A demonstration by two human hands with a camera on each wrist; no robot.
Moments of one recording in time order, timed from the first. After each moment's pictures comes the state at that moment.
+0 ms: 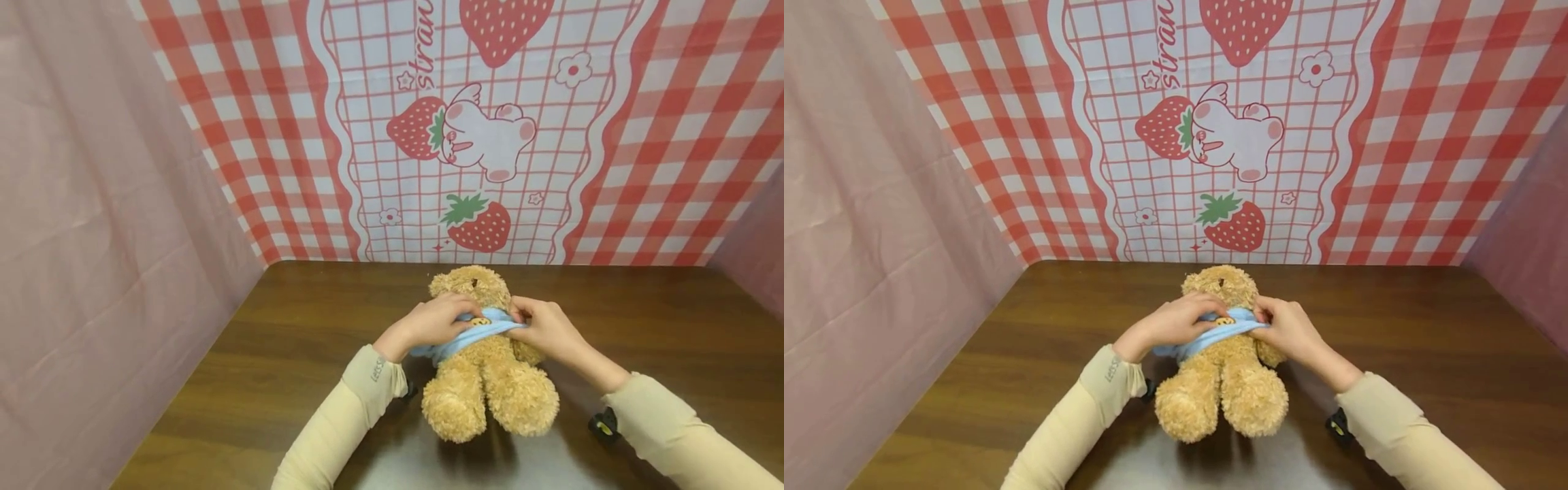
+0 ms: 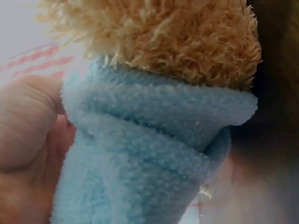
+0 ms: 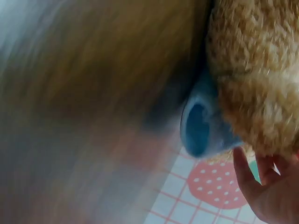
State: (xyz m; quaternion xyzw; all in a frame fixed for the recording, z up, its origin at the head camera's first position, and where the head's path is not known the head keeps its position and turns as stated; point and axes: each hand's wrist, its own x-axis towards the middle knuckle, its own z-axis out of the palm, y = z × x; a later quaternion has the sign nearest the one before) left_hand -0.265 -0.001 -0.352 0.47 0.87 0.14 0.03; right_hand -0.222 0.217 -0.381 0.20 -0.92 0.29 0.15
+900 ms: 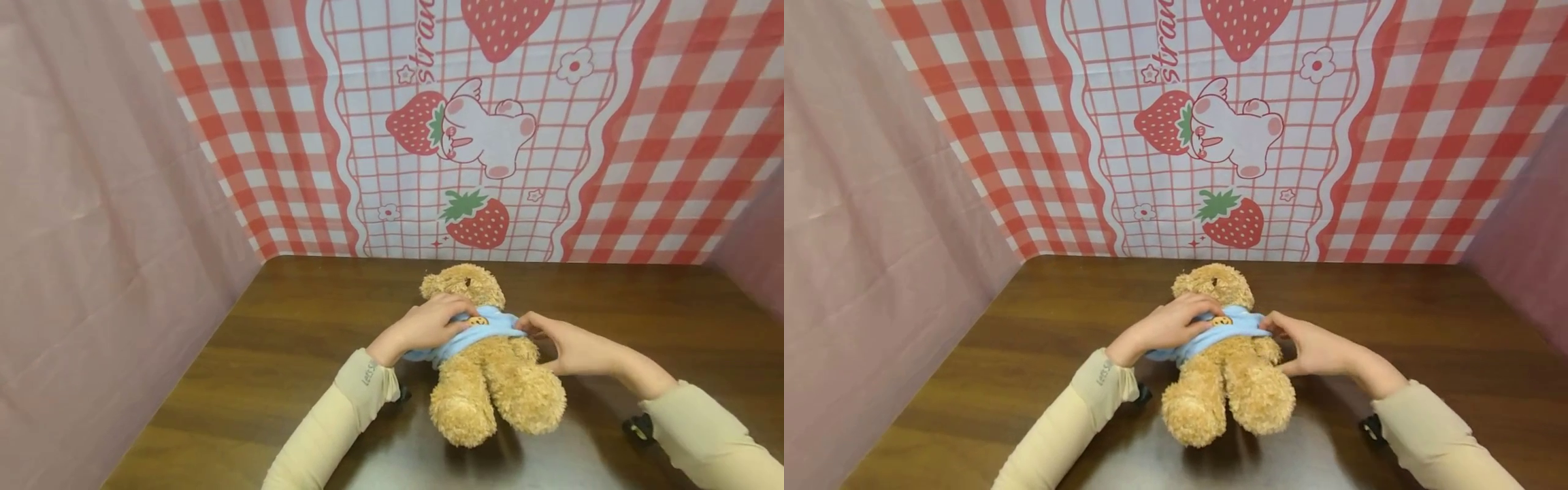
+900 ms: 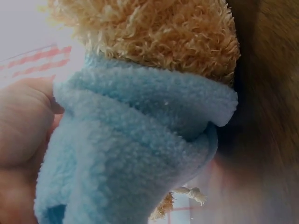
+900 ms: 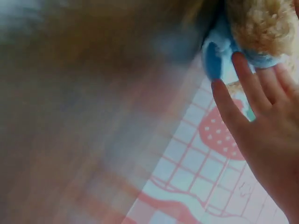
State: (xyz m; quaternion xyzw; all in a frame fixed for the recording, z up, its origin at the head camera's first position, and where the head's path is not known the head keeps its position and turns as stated) left_hand -0.257 -0.009 -0.360 0.45 0.87 0.18 0.03; right_hand -0.210 0.258 -0.388 0.33 -0.90 0.28 0.00
